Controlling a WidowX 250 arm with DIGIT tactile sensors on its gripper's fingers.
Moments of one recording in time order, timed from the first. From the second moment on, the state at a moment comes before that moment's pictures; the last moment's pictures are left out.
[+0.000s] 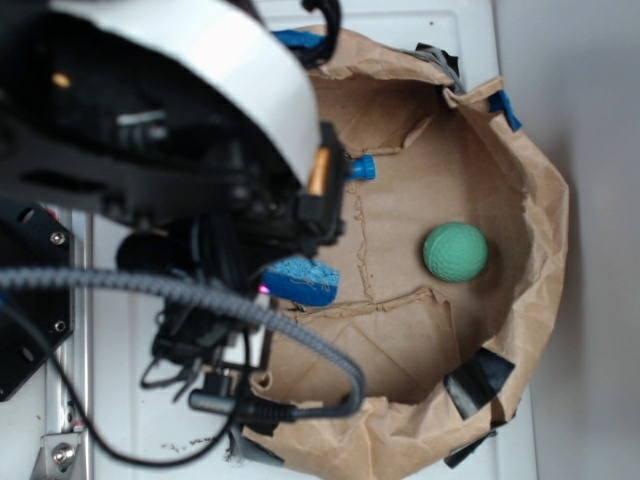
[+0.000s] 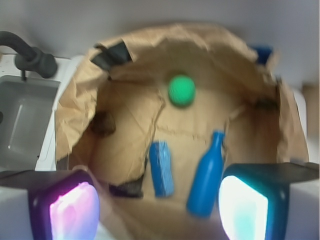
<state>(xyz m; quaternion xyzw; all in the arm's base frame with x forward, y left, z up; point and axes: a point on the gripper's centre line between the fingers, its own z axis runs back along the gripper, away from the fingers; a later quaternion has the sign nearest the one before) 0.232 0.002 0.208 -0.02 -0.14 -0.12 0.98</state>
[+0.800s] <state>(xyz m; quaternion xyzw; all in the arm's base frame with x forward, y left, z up) 0.252 0.011 0.186 -0.01 -0.16 -0.17 0.97</state>
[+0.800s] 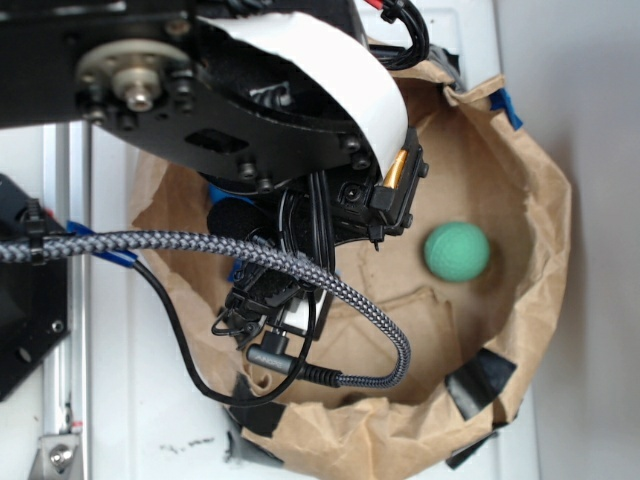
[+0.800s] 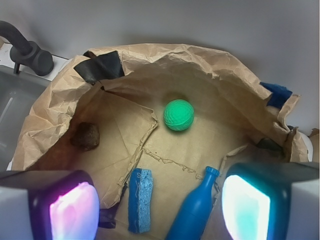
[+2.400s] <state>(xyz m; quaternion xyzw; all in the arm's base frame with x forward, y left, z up) 0.314 -0.001 0.059 0.01 -0.11 -0.14 0.98</state>
